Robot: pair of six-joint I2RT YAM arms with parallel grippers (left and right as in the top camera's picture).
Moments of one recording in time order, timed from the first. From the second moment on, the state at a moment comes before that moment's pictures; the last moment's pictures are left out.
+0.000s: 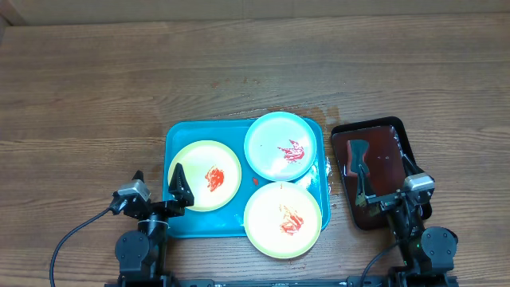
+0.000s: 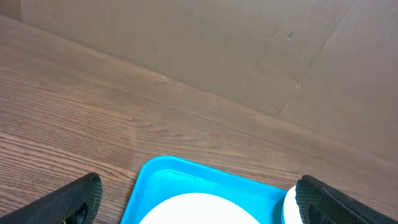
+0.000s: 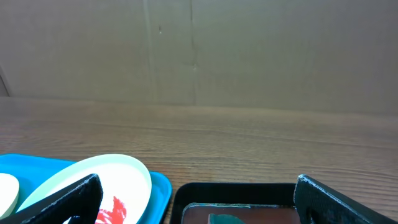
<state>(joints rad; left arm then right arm) 0.03 0.02 0.01 -0.08 0.02 -0.39 0.05 0.01 0.02 -0.02 -0.19 0.05</state>
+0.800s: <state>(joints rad) 0.03 0.02 0.01 -0.06 0.02 -0.39 0.05 0.01 0.02 -0.01 -0.23 0.05</state>
